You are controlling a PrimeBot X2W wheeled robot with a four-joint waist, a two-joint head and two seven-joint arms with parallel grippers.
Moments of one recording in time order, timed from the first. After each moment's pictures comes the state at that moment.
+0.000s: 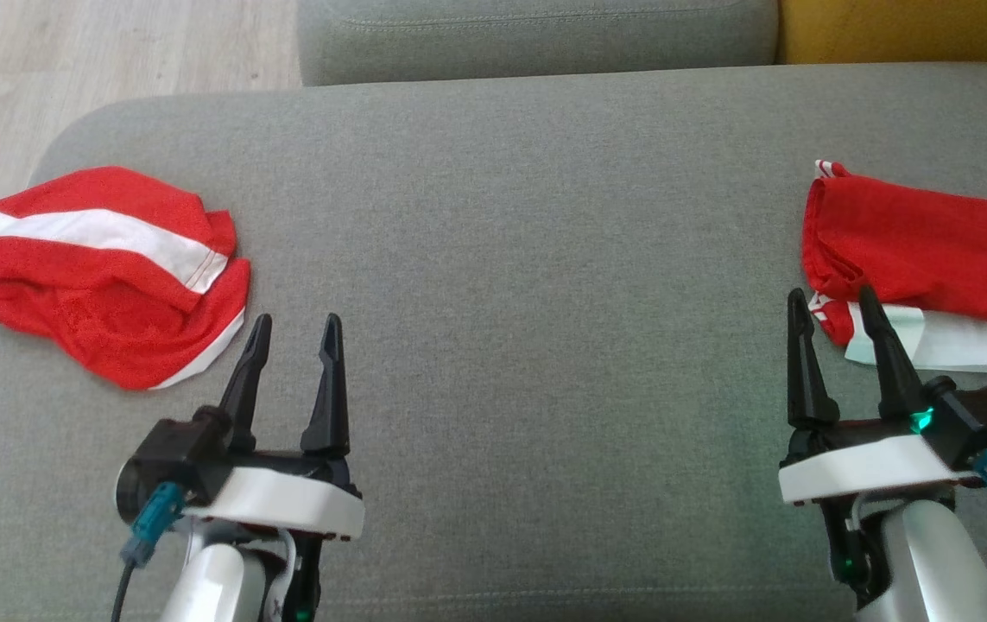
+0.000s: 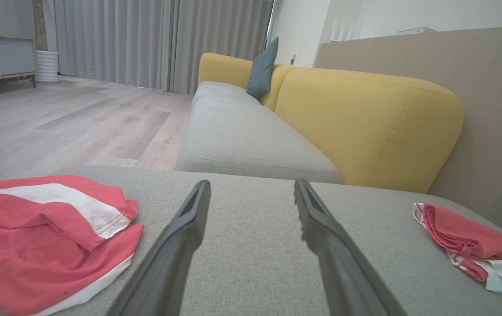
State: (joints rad) left arm -0.04 0.04 -0.24 0.07 -0.25 0.05 -0.26; right arm -0.11 -0.05 0.03 0.23 0.18 0.12 -0.25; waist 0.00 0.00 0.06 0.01
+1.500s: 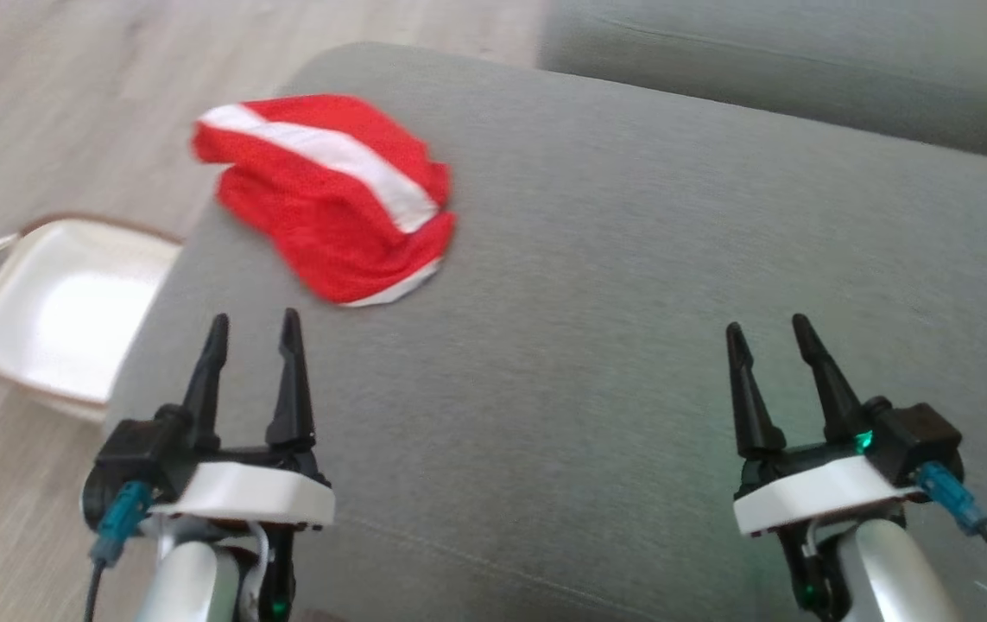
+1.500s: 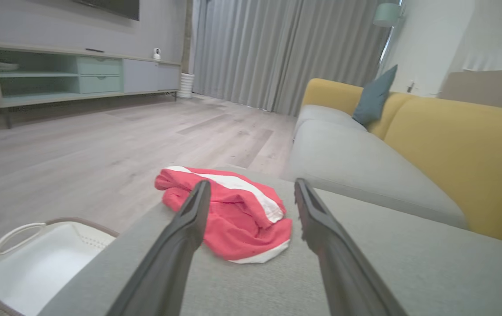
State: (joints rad) left arm -0.04 0.04 -0.19 0.07 -0.25 0.08 -0.26; right arm -0.09 -0.05 0.13 0.26 0.19 0.12 -0.25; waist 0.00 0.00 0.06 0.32
